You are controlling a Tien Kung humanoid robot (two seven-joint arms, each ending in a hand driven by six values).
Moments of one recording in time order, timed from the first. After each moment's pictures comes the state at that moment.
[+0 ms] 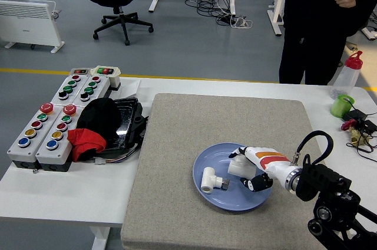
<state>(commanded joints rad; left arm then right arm) -0.17 0.05 -1.15 -0.19 0.74 0.33 0.25 0.61 -0.22 0.78 1.28 -1.91 0.13 -0.25</state>
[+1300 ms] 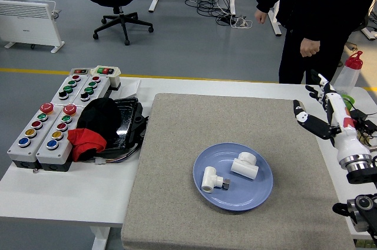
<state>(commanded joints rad) -0.19 0.05 -1.14 -0.18 0.72 0.33 0.24 0.41 -0.20 1.23 1.32 -1.23 -0.35 0.14</state>
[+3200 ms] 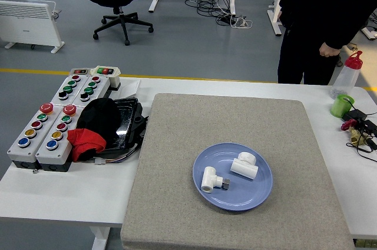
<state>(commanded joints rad) -0.18 0.05 -1.16 -0.18 0.75 0.33 0.25 0.17 -0.20 1.58 1.31 -0.51 -0.14 0.05</state>
